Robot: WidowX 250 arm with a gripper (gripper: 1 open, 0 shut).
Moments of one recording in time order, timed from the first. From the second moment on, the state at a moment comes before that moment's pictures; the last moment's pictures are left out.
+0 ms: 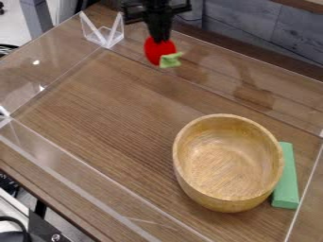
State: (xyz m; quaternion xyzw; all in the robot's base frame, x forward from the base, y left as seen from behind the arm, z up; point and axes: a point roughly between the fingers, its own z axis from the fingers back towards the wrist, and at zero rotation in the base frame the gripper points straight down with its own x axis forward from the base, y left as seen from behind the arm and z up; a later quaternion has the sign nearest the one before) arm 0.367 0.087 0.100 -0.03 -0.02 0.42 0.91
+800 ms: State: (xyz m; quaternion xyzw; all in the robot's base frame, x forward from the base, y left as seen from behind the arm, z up) arm 0.345 0.129 0.086 -0.06 -0.02 0.39 0.92
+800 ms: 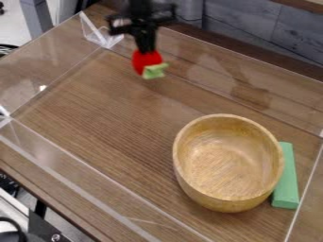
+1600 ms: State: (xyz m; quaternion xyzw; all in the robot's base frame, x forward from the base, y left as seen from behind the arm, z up) arm 0.345 0.149 0.088 -0.05 -0.04 0.33 0.94
